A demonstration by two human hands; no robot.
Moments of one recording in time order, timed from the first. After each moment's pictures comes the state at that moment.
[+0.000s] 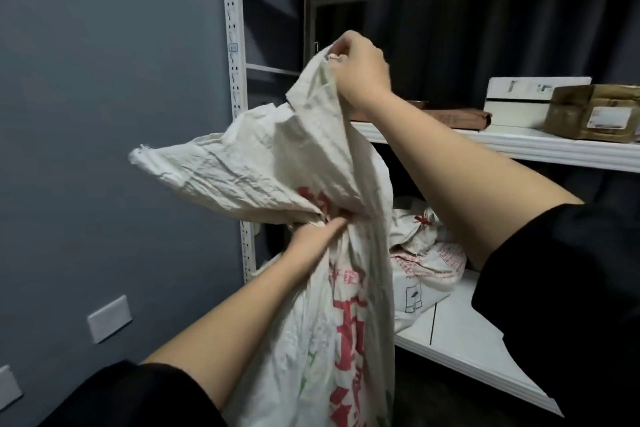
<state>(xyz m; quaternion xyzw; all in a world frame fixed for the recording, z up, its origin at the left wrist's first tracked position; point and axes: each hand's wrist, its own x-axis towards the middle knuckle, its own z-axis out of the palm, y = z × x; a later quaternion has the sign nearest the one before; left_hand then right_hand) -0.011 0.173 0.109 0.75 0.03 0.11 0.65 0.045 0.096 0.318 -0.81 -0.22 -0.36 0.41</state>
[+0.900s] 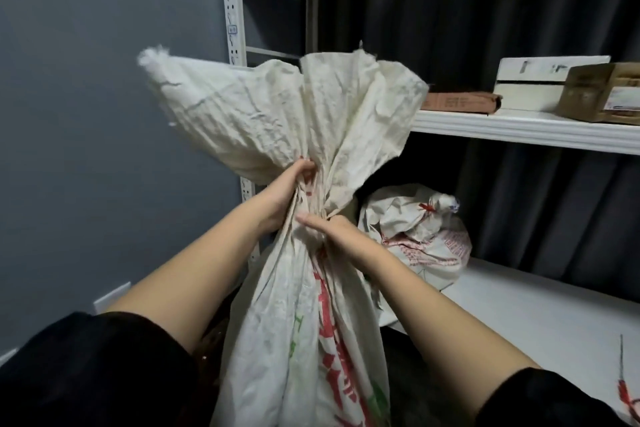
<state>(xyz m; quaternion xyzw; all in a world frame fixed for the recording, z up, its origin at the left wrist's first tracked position) 0.015 0.213 0.151 0.65 0.00 0.02 0.76 0.022 0.095 0.095 -0.73 -0.22 0.14 0.63</state>
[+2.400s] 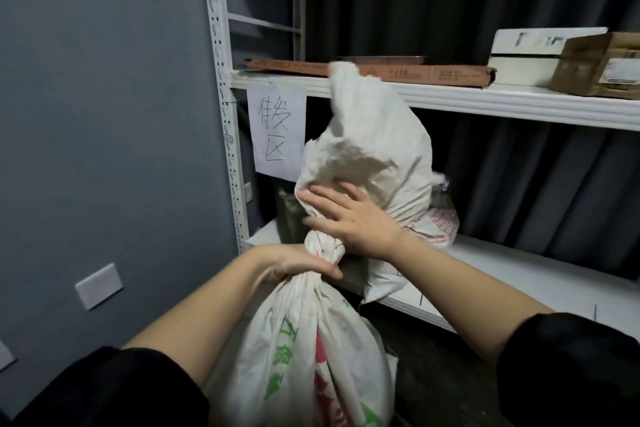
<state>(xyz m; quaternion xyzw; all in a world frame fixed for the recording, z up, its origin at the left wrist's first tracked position) -0.009 0.193 0.045 0.77 -0.05 -0.28 0.57 0.058 0.034 0.063 -0.74 -0.54 -0.38 -0.12</state>
